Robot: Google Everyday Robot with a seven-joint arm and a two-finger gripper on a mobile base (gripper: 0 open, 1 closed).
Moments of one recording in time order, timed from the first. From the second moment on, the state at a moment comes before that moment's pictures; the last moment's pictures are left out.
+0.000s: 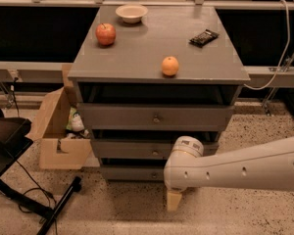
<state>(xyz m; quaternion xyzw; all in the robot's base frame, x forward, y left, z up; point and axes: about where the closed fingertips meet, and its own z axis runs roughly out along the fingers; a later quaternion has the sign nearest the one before) 0.481 -0.096 0.498 -0.65 0.75 -0.07 0.09</state>
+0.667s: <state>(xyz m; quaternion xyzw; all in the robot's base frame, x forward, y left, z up) 0.536 -0.104 0.426 -0.66 0.75 -0.05 0.10</state>
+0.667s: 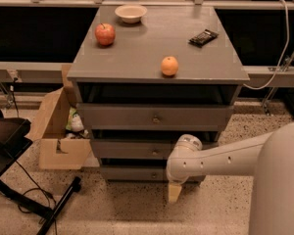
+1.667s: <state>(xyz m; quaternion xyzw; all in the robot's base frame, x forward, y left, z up) 0.585 -0.143 0.434 -0.63 0.76 -0.08 0.11</state>
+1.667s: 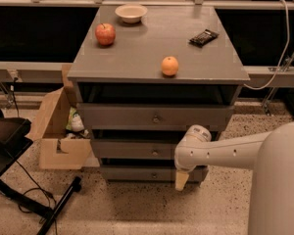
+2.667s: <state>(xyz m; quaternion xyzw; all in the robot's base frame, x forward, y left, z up) 0.618 -0.166 0.423 -0.63 0.75 -0.15 0.13</state>
